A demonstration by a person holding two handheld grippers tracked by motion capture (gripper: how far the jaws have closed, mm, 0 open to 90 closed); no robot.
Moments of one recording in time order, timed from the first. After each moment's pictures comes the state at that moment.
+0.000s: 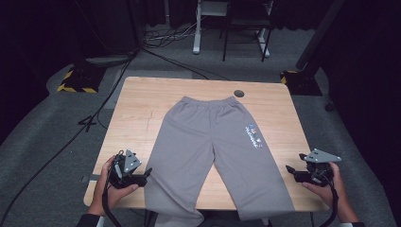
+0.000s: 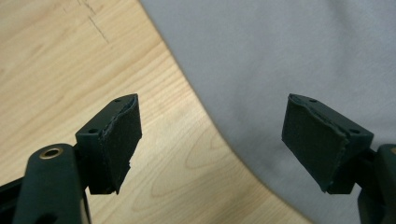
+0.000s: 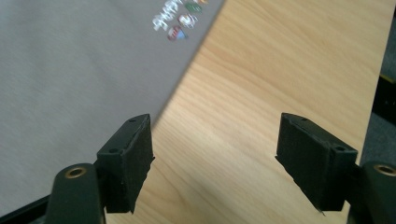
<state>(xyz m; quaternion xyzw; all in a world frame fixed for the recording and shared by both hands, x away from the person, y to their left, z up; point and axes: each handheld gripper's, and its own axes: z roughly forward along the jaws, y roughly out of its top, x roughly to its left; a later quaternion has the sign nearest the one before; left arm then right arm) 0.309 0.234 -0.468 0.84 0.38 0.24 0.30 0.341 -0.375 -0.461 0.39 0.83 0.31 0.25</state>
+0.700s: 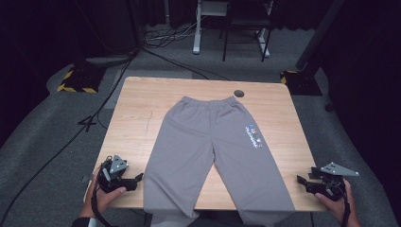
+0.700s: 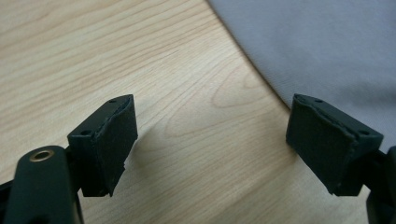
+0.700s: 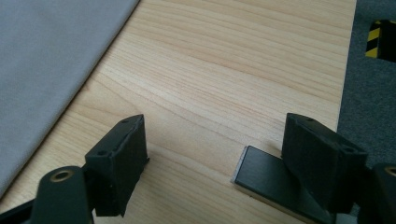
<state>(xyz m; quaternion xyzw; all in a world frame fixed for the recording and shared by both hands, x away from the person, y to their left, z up) 0.312 0.271 -0.503 0.81 0.44 0.19 0.33 0.317 -0.427 -0.503 0.48 0.78 0.35 0.22</state>
